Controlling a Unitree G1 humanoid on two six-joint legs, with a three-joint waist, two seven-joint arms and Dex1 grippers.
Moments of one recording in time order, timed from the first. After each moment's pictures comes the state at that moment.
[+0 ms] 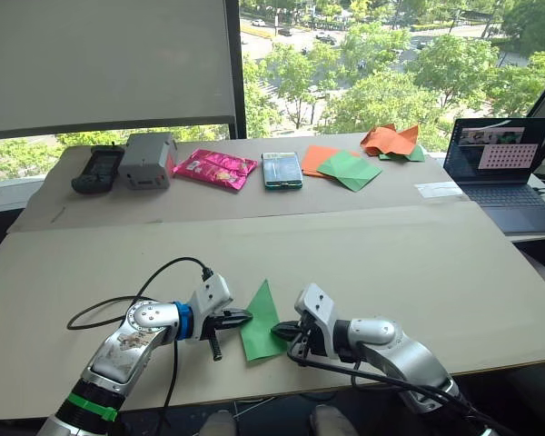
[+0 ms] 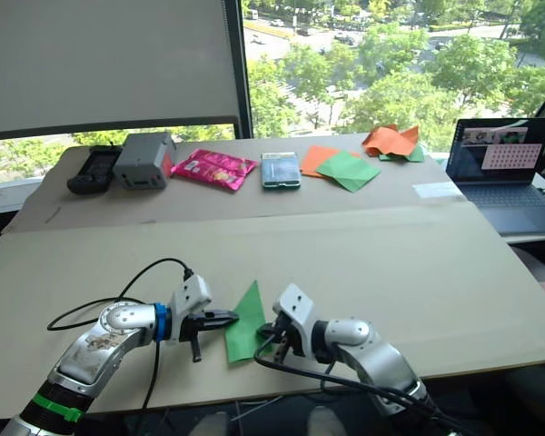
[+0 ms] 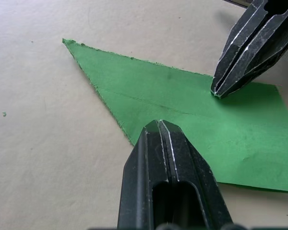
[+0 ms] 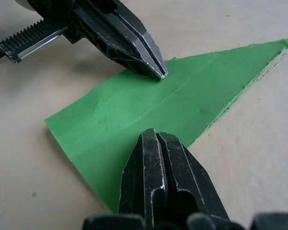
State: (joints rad) left arm -0.16 0.61 -0.22 -0.16 -0.24 0.46 -0.94; right arm -0.14 -0.42 0.41 -0.34 0.21 0.70 0.74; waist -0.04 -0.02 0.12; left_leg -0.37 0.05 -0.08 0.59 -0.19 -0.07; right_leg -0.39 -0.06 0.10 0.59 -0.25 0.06
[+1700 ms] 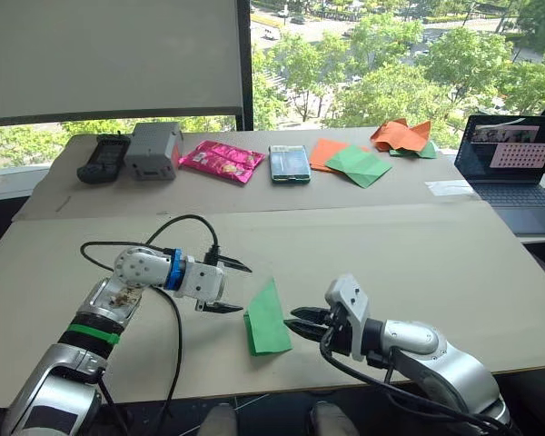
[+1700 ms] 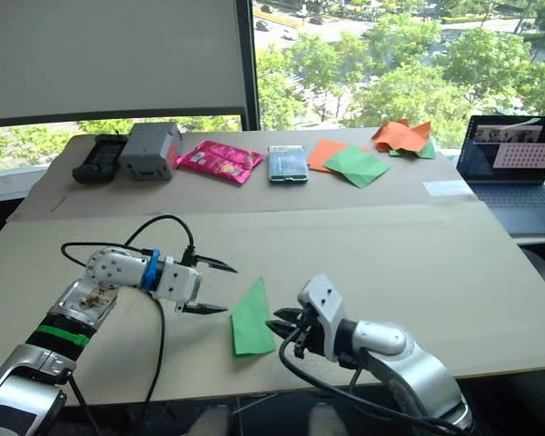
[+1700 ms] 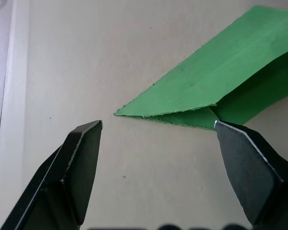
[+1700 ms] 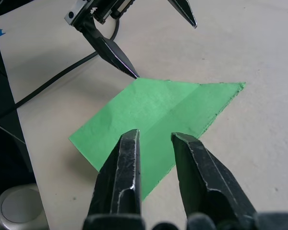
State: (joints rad) left arm -0.57 0.67 -0.32 0.40 -0.03 -0.59 -1.30; right arm -0.05 -0.50 0.21 -0.61 0.43 0.77 0.63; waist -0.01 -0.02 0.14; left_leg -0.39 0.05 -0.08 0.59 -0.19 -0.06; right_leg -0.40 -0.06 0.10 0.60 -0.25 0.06
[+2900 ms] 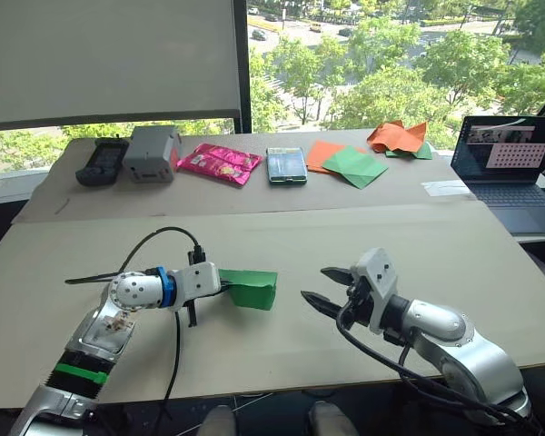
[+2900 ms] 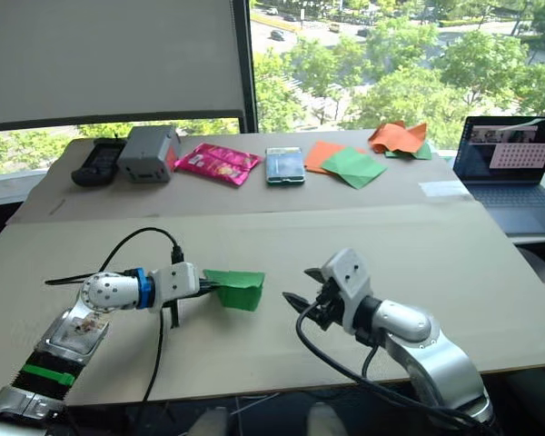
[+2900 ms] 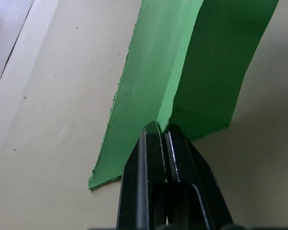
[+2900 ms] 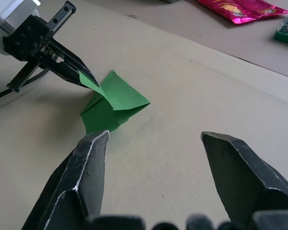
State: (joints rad) left arm -0.25 0.70 -0.17 -0.06 0.08 0.12 -0.97; right arm -0.10 -0.57 0.12 -0.63 0.39 0.66 0.59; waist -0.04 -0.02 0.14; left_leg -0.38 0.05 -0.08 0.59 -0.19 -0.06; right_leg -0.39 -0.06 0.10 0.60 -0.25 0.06
